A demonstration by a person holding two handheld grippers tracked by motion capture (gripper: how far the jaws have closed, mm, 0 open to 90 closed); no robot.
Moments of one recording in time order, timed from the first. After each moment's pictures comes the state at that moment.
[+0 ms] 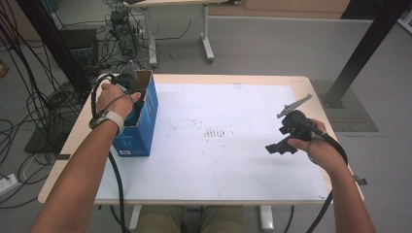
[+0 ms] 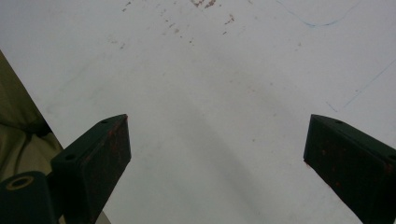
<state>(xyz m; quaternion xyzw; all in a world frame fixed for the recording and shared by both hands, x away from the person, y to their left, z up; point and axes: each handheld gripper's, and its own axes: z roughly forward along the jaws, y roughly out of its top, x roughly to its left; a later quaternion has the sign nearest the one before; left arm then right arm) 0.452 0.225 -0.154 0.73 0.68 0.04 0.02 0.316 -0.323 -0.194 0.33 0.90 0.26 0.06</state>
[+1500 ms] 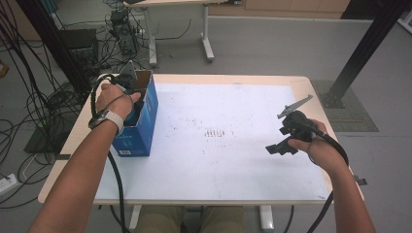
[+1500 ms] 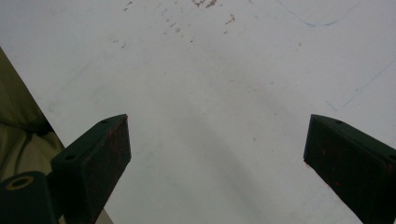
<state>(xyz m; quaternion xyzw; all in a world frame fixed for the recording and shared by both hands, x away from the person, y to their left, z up) 0.451 0.226 -0.154 0.73 0.68 0.03 0.02 0.313 -0.323 -0.193 0.33 0.90 0.26 0.06</state>
